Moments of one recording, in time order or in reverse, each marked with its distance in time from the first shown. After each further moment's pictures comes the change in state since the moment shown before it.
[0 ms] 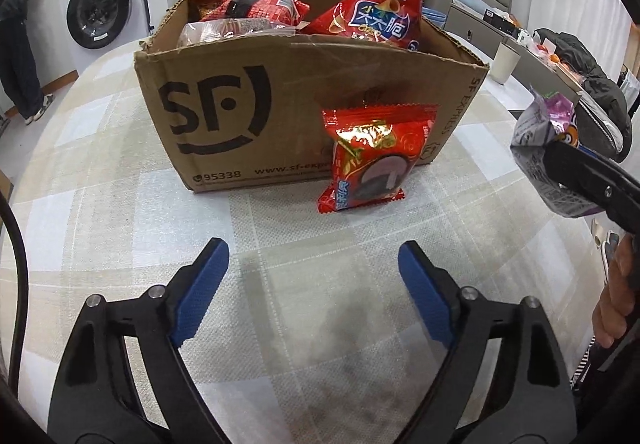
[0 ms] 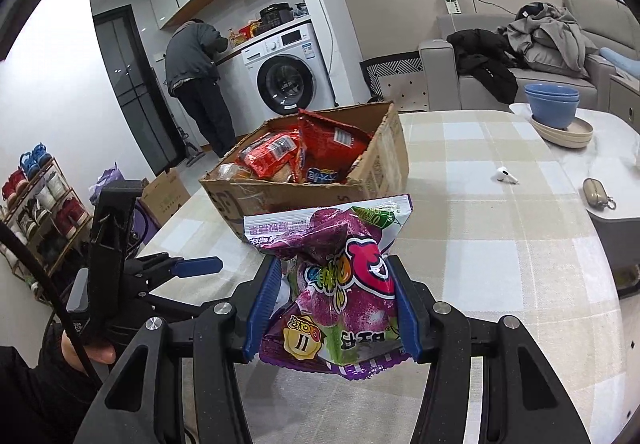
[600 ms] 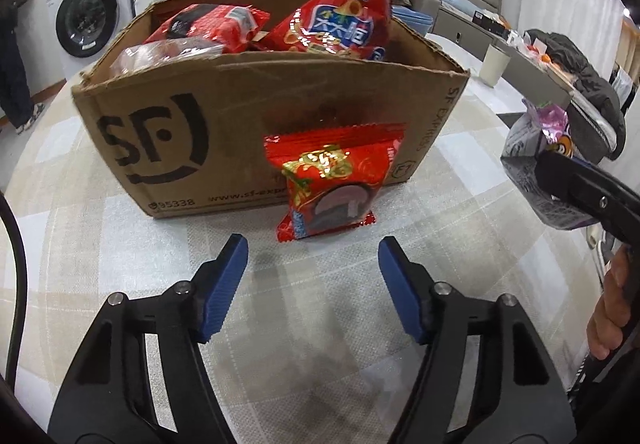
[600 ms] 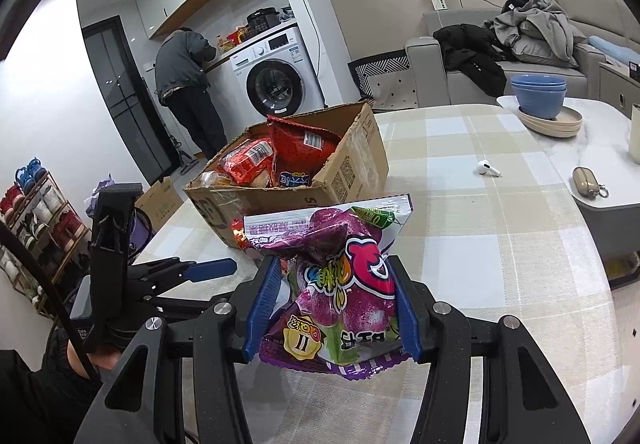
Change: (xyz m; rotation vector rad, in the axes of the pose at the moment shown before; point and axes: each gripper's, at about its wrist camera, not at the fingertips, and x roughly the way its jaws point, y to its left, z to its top) left arm 0.037 -0.039 0.026 0.036 -0.024 -0.014; right arm -0.005 -0.020 0.000 0.046 -0.007 -0.012
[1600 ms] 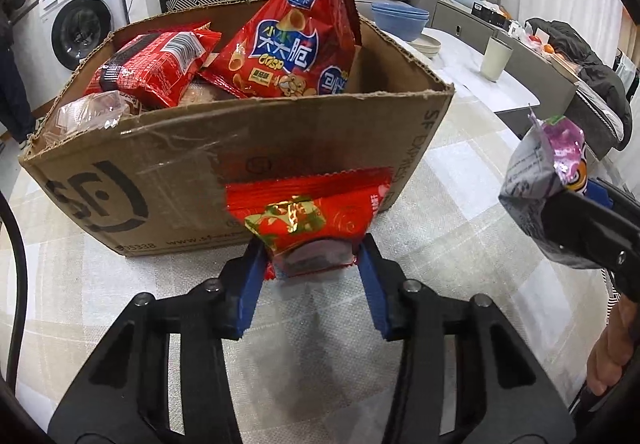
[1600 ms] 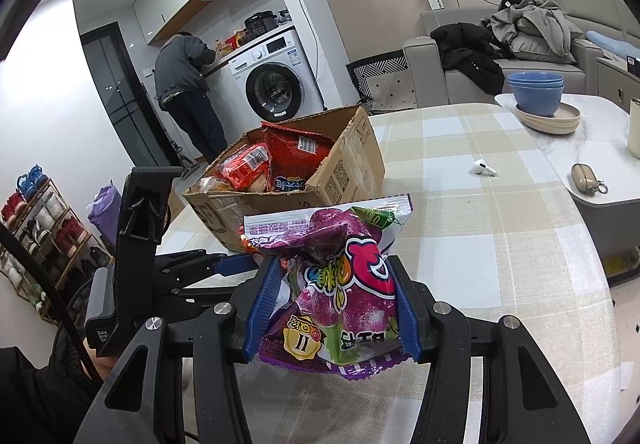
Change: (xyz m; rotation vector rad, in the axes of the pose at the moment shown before) left arm 0.052 -0.065 0.060 0.032 0.001 0.025; right arm -0.001 -0.006 0.001 0.023 -0.006 0.007
